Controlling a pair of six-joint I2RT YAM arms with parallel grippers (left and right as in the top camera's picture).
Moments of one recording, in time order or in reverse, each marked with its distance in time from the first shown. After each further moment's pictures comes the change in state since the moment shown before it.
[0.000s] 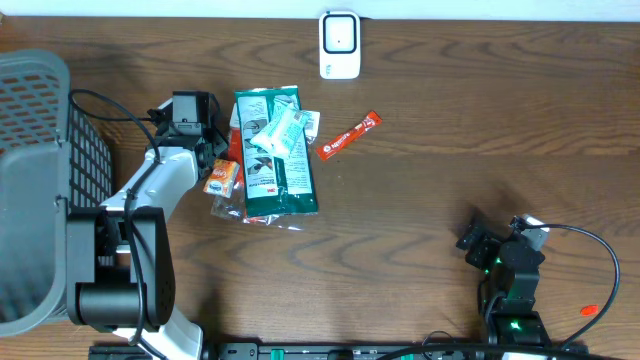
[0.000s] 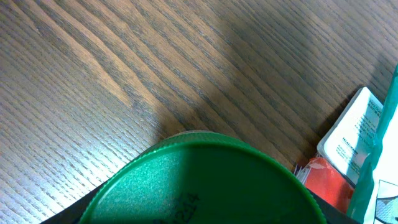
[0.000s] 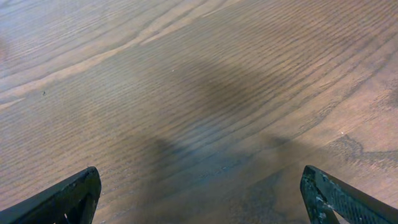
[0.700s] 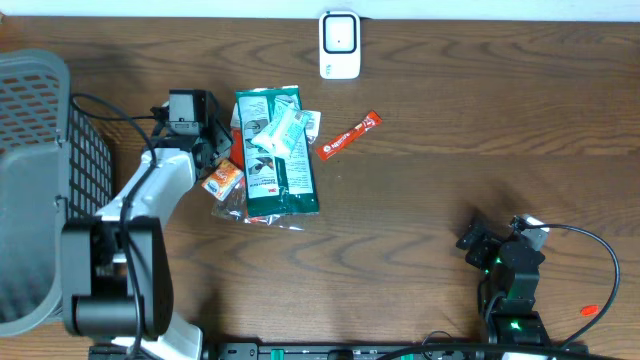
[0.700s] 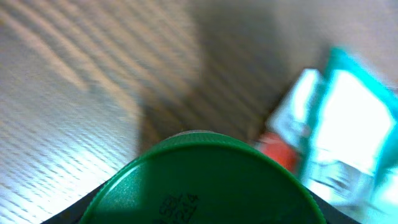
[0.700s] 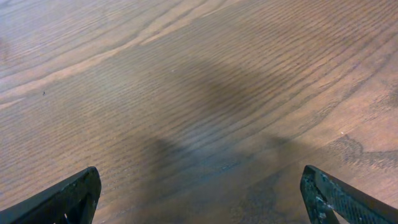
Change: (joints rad) left arm 0.001 -0.058 0.000 -0.003 0.144 0.000; right arm 0.000 0.000 0.000 0.000 0.000 0.000
